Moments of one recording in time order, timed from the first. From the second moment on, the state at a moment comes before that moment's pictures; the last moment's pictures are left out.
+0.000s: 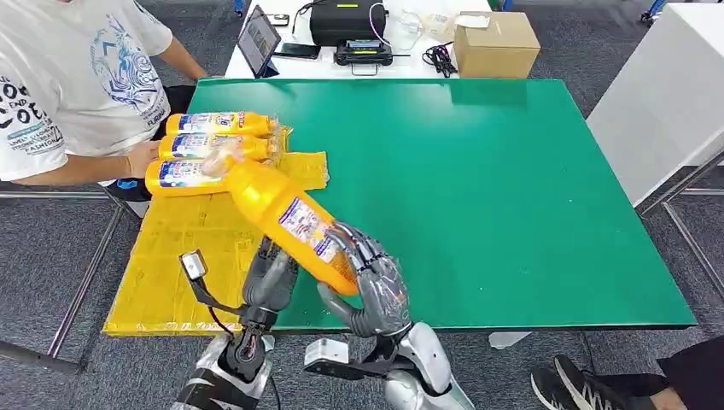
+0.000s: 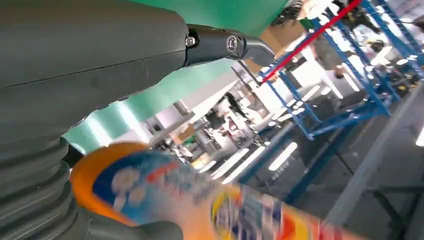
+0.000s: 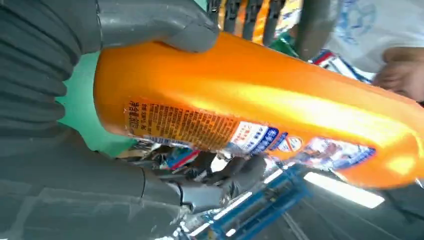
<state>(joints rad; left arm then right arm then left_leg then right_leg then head) -0.23 -0.31 -0.13 -0.95 0.77 -0.37 -0.18 -0.11 0.13 0.61 -1.30 0.85 -0.55 -0.49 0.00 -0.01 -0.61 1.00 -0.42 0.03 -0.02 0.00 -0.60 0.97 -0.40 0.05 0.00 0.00</state>
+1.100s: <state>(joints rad) -0.17 -0.30 -0.26 -1.07 0.79 -0.47 -0.15 -0.08 0.13 0.57 -1.27 0.83 -0.53 -0.53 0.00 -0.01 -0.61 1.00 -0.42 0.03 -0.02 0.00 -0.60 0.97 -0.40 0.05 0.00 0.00</state>
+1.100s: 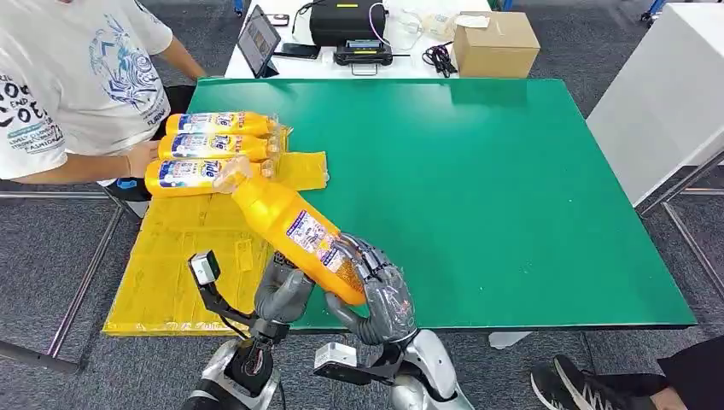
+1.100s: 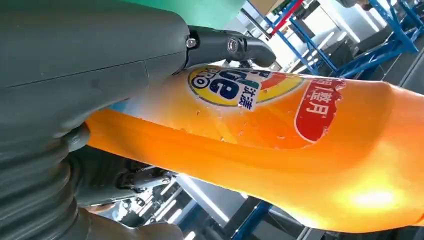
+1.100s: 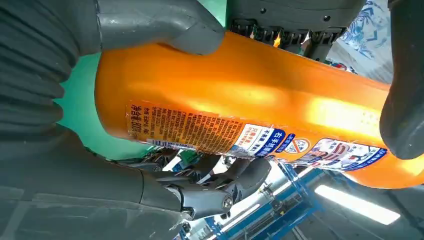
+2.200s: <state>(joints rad) -0.19 -0.27 -0.26 -1.04 0.62 -0.37 -0.24 -0.10 0.13 0.58 -1.20 0.82 -0.47 -0.52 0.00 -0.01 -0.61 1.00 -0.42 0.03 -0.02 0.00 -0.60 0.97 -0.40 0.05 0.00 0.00</state>
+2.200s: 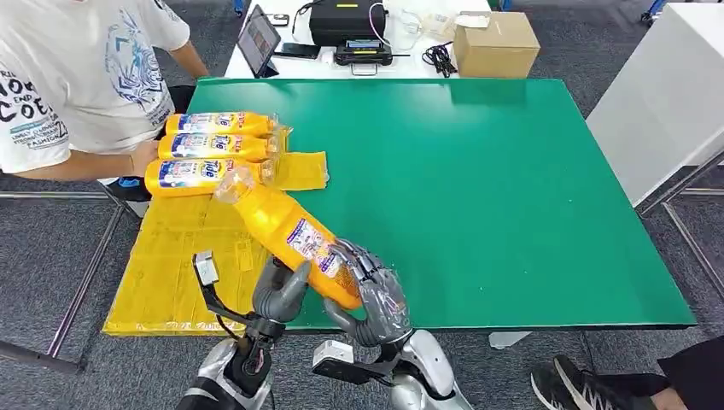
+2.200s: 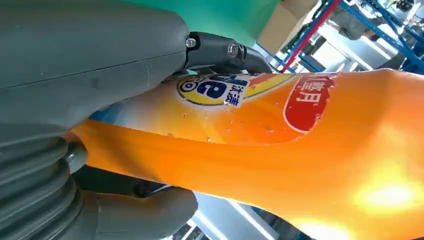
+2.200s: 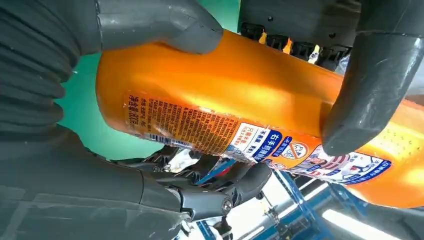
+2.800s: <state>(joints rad) -0.21 -0.26 -0.24 -1.02 0.57 -0.32 -0.27 -0.10 0.13 0.58 -1.18 0.79 -0.48 -0.52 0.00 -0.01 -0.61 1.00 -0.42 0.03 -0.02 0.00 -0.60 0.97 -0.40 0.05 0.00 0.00</state>
